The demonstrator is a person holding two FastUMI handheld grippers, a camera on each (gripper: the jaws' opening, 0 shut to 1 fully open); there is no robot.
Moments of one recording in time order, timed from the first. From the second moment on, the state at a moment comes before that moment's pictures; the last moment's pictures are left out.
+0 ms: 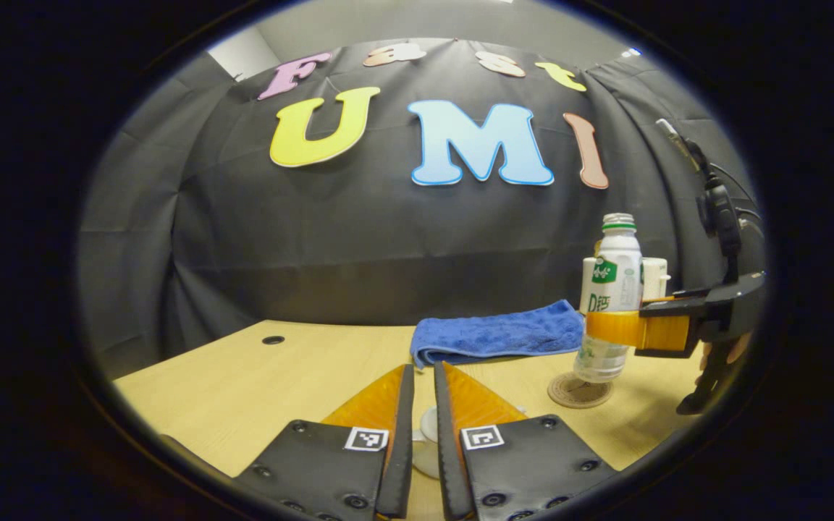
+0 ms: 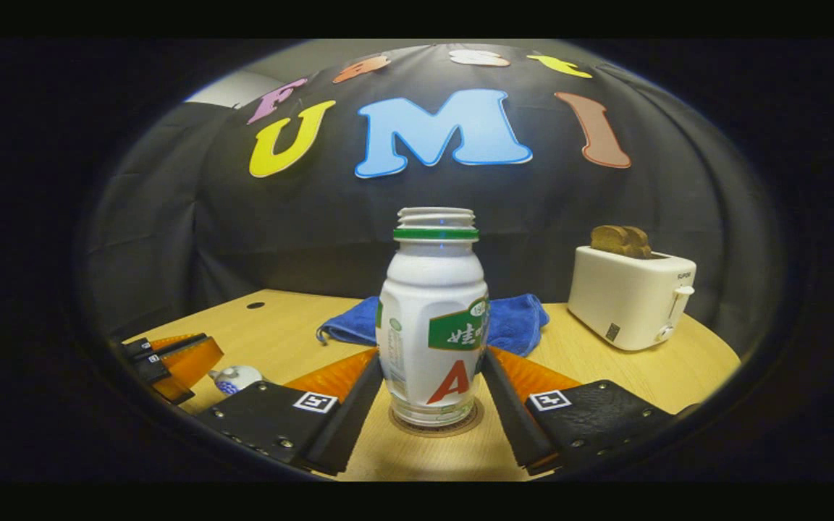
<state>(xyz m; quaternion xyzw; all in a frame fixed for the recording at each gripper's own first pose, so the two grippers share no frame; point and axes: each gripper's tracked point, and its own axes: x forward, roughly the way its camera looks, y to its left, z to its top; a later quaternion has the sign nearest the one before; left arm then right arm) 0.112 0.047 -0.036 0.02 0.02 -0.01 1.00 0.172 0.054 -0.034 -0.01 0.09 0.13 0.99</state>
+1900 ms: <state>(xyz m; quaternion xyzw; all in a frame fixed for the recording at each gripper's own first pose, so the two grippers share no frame) 0.057 0.049 -0.033 -0.02 0.01 0.00 1.00 0.102 0.039 -0.035 -0.01 0.06 0.14 0.99</state>
